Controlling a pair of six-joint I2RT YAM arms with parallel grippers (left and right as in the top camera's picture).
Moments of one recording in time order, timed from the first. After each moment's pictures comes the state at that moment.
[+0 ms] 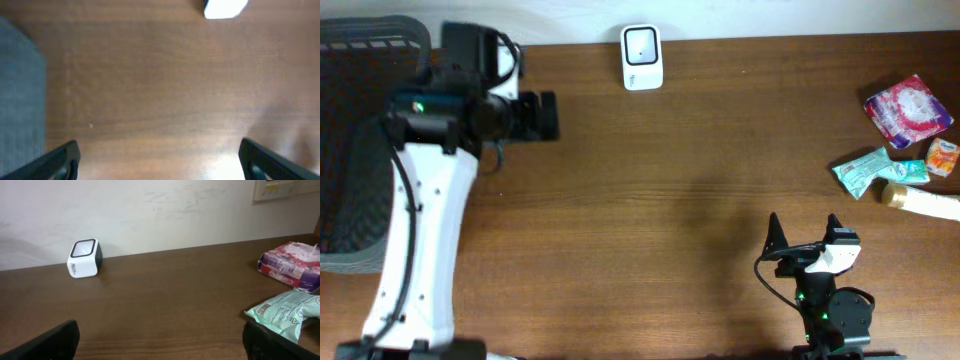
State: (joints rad) left arm -0.13 1.61 1.79 -1.18 0.03 -0.13; right arm 0.03 0.01 0.01 -0.07 0.04 0.14
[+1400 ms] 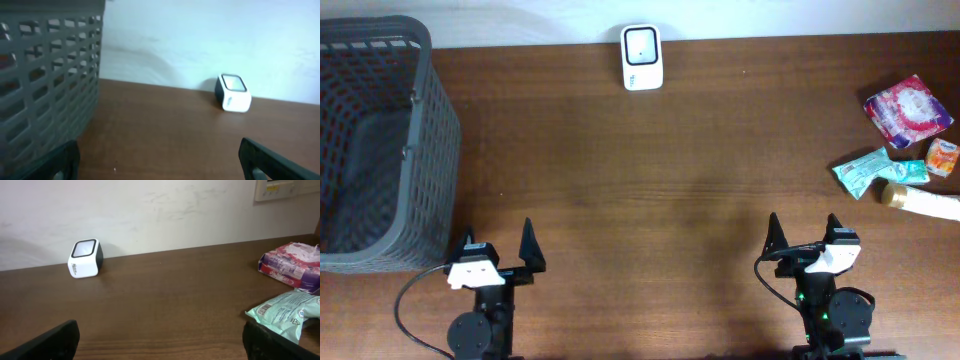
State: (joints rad) left arm 0.04 0.02 0.02 0.01 -0.02 -0.13; right arm 0.03 0.01 0.01 -0.07 0.04 0.13
